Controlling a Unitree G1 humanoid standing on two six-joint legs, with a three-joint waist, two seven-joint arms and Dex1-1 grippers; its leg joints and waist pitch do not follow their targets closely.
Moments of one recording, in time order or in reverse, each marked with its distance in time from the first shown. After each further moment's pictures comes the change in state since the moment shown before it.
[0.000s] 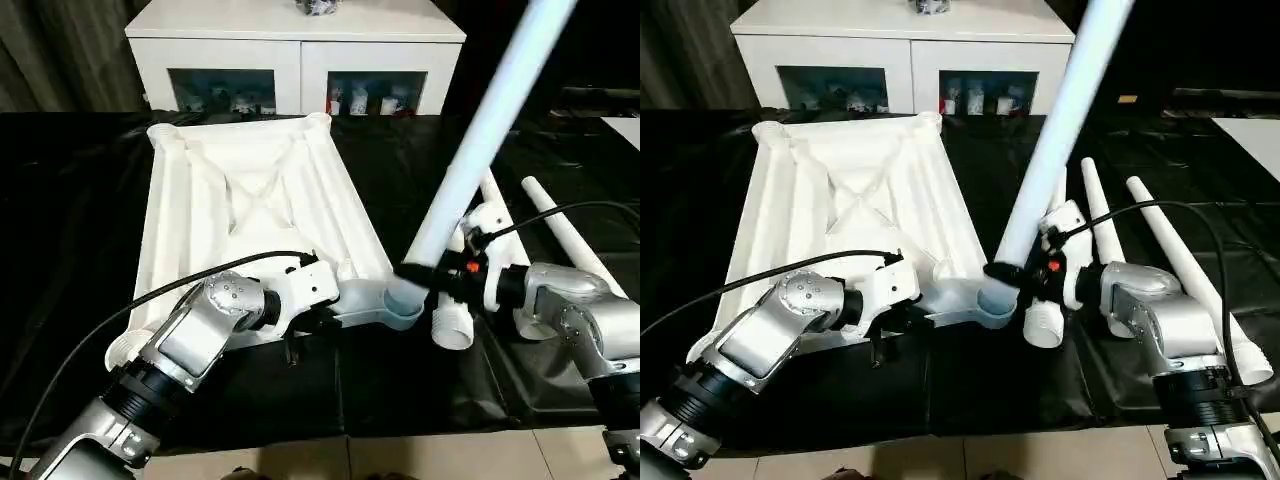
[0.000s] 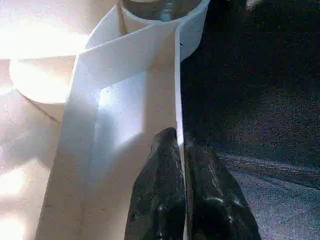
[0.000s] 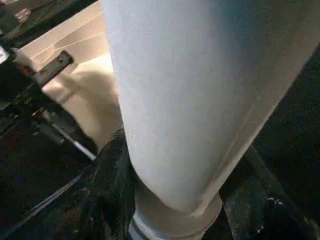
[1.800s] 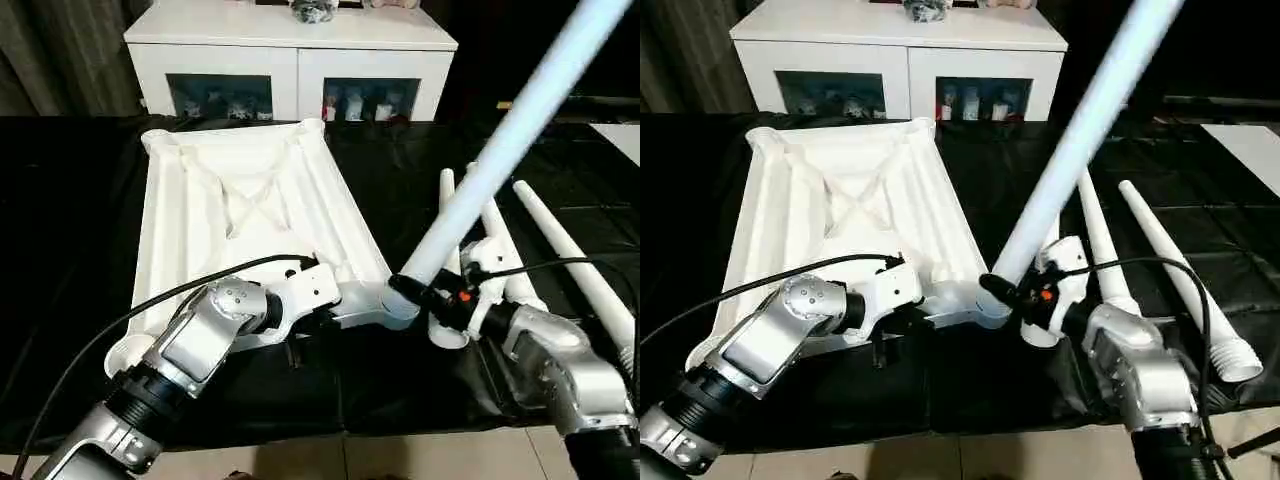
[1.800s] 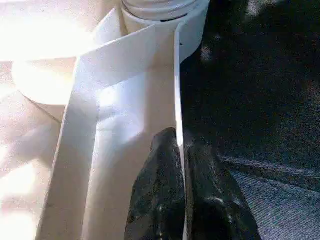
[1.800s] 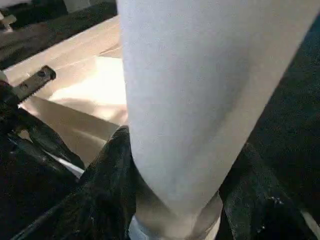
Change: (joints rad) left arm 0.016 -0.012 -0.004 -0.010 0.017 0.022 0.035; right arm 0.204 0.155 -0.050 -0.035 -0.035 -0.285 -0.170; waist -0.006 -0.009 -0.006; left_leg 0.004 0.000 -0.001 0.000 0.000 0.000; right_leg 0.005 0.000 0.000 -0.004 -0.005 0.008
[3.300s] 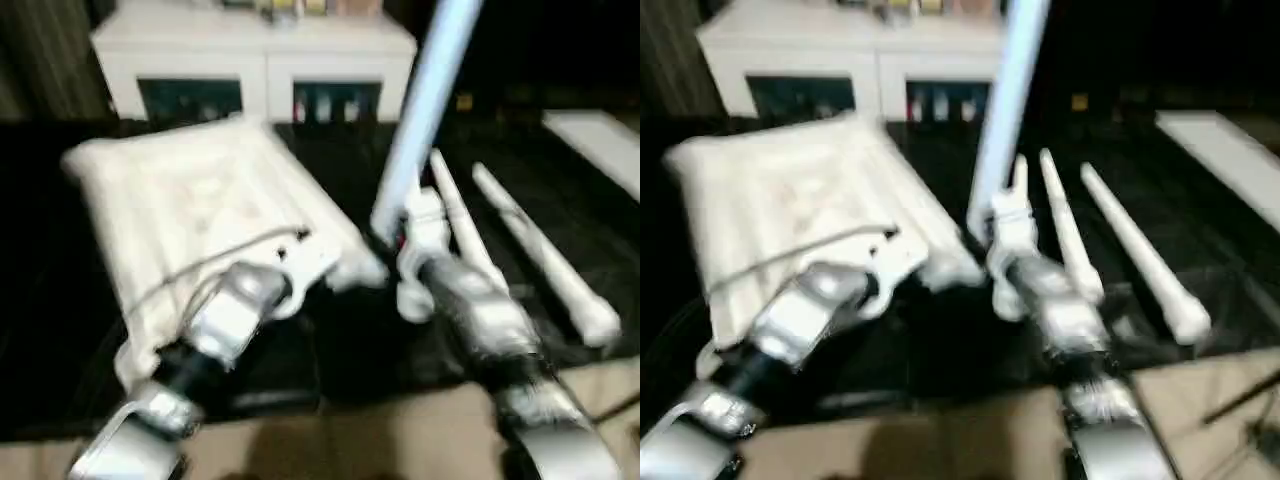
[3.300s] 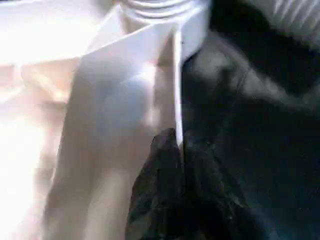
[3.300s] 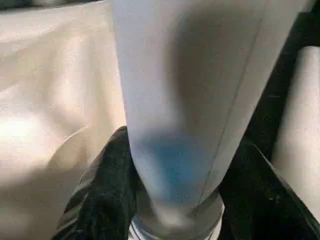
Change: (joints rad) left arm -0.150 -0.239 0.112 0.199 0.054 0.244 0.351; right arm -0.438 0.301 0.013 0.500 -0.193 -0.051 -0.564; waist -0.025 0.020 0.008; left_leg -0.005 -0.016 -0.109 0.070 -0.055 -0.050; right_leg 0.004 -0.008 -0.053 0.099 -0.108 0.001
